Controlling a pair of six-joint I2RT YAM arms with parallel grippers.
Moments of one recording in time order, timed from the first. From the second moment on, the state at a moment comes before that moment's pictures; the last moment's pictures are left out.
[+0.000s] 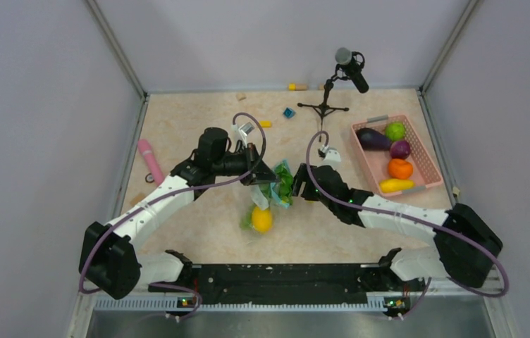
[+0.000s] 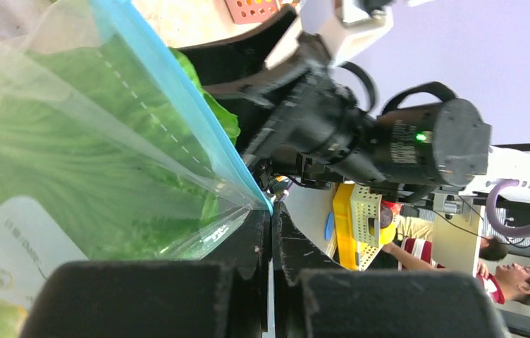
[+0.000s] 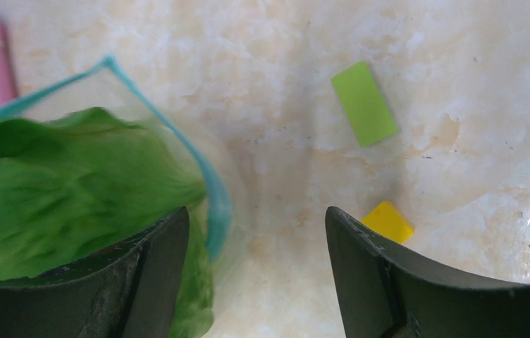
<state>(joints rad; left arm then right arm) -0.52 1.25 0.92 -0.15 0.74 -0.89 0.84 1.22 0.61 0.09 0.32 0.78</state>
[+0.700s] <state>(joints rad) -0.51 1.17 0.91 -0.19 0.71 -0.83 0.83 1.49 0.67 0.33 0.30 0.76</state>
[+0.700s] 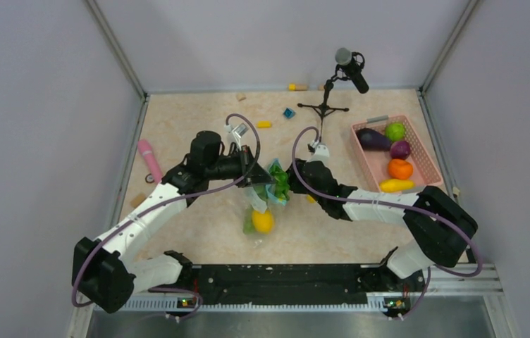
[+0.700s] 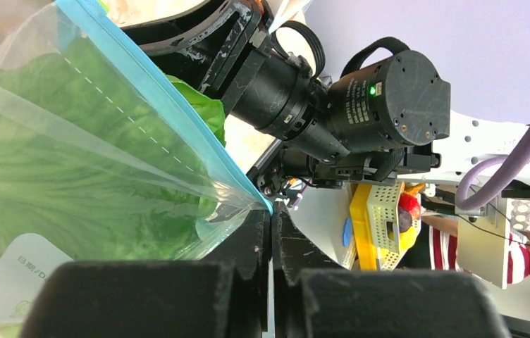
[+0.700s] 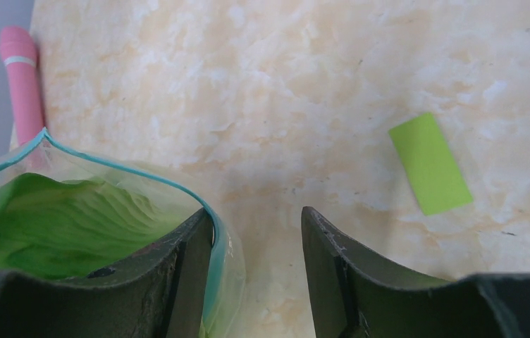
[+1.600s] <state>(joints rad) -0.50 1.07 0.90 -0.38 0.37 -0.76 0.81 1.47 0.72 0.26 0.12 0.65</state>
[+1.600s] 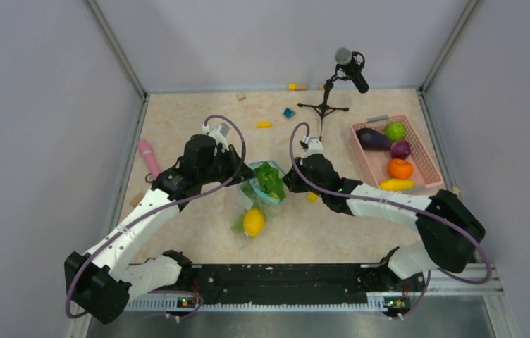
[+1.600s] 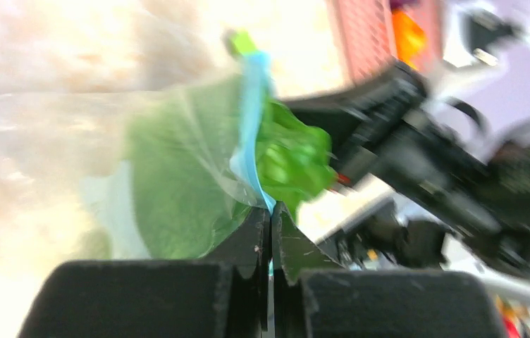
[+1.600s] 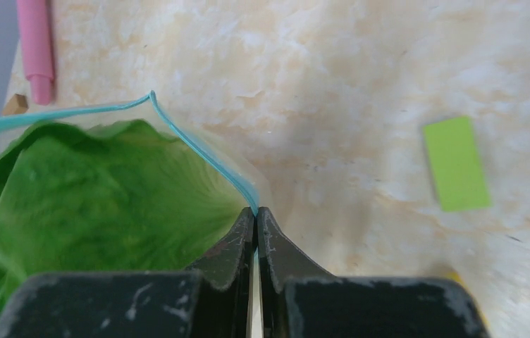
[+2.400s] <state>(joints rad) -0.62 1.32 1.30 -0.69 0.08 -0.56 0.88 1.19 1.09 -0.40 0.15 0.46</state>
